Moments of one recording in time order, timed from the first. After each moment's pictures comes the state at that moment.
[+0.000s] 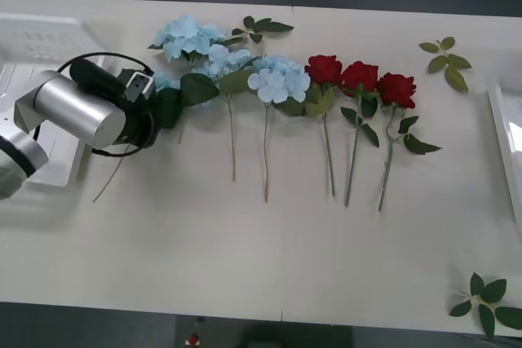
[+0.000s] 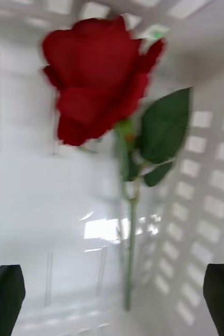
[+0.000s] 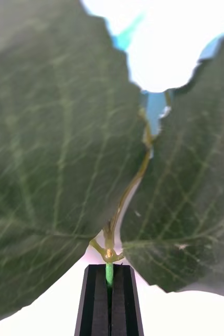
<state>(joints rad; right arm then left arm) -0.89 -1.11 0.63 -0.54 -1.16 0.98 2.00 -0.70 0.70 -0.62 -1.22 0.68 0.96 -1.44</state>
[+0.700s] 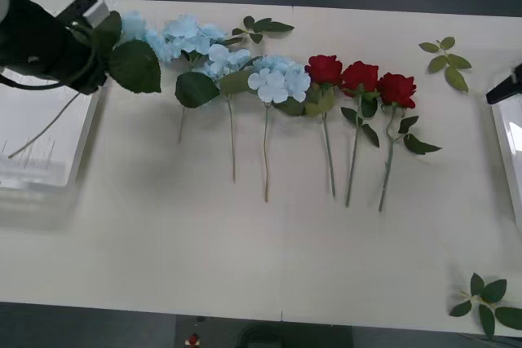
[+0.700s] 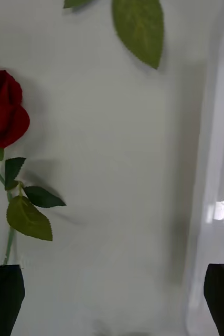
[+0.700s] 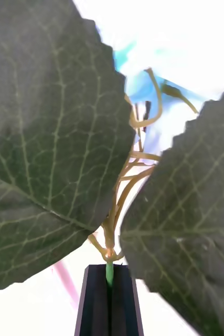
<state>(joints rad) -0.89 -1.00 0.33 -0.88 -1.20 1.45 1.62 -0.70 0.70 0.01 -1.59 0.83 1.64 -1.80</state>
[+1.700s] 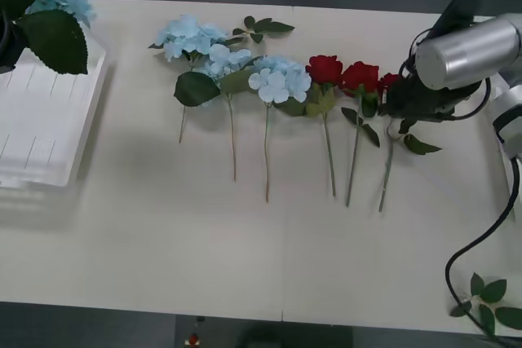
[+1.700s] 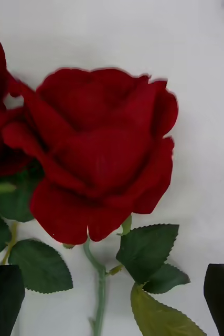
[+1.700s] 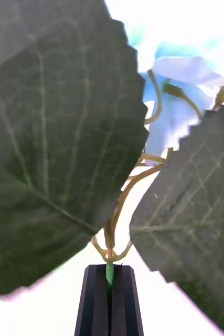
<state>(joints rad) -0.78 -0.57 0.33 -1.17 -0.53 1.35 1.10 -0.63 0.73 0.19 -1.95 0.55 1.88 -1.80</state>
